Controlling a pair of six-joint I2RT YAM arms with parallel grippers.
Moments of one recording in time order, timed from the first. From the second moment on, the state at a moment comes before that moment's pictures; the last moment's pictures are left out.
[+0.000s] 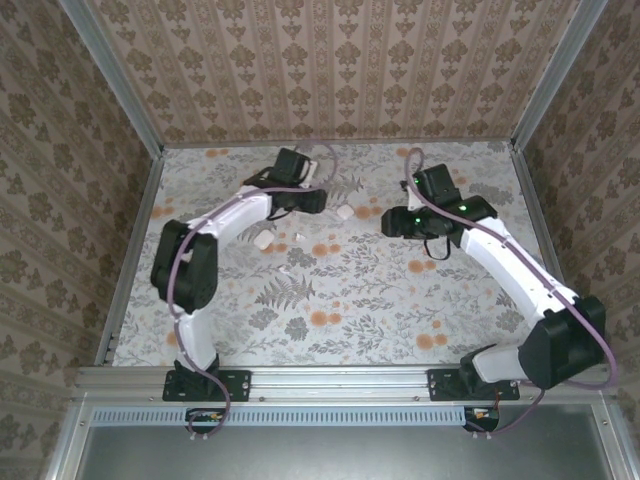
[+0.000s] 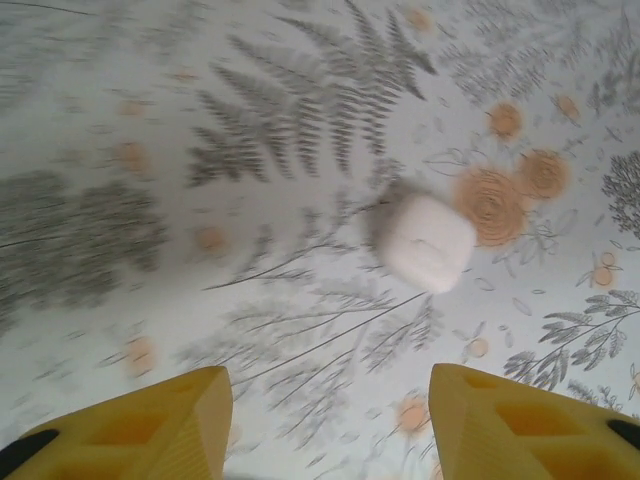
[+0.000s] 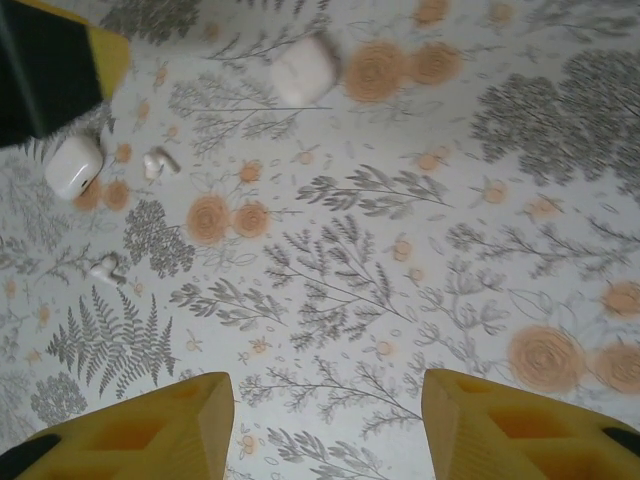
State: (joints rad) left arm -0.52 1.88 1.46 -0.45 0.08 -0.17; right arm 0.37 1.38 1.22 -0.79 -0.15 0.36
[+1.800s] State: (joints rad) left arm -0.28 1.90 1.23 -0.64 0.13 0.27; right arm 0.46 1.80 1.36 -0.67 -0.19 0.42
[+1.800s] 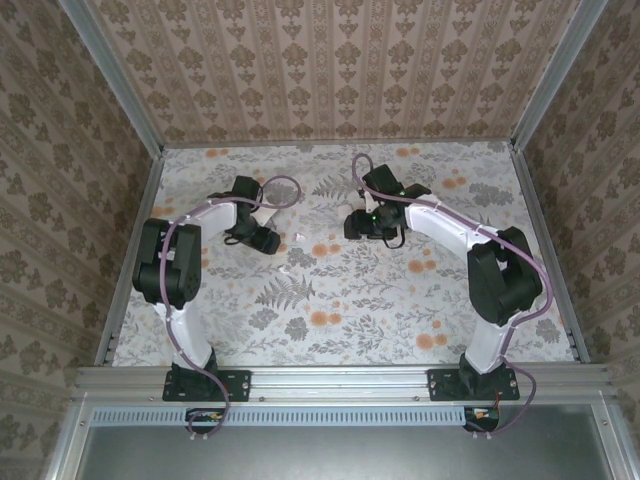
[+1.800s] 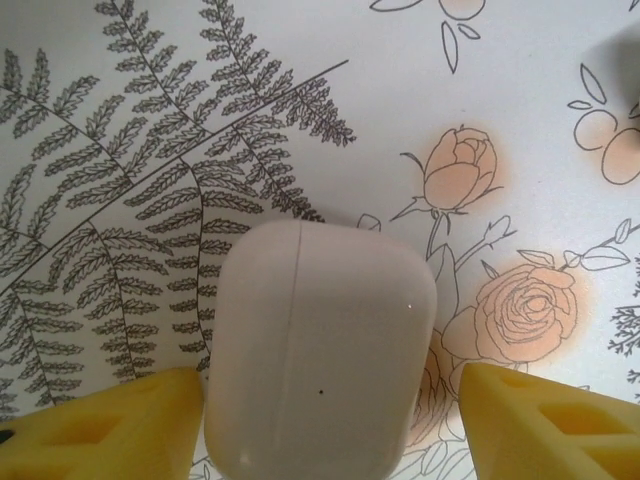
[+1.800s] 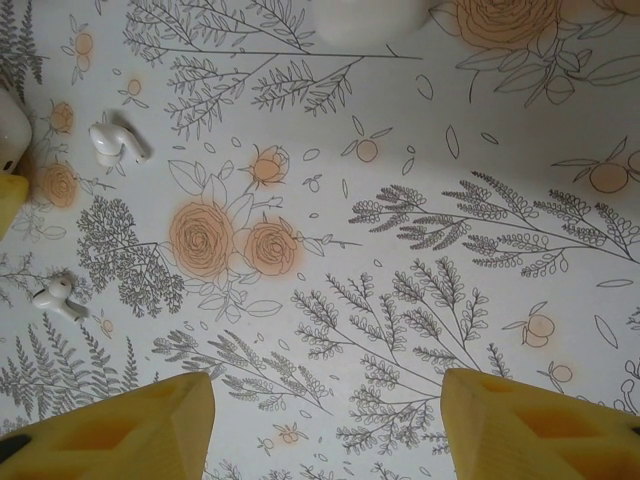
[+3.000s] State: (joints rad) left arm -0.60 1.53 1.05 -0.42 0.31 0.41; right arm 0.33 1.63 1.11 -0.40 -0.61 0.65
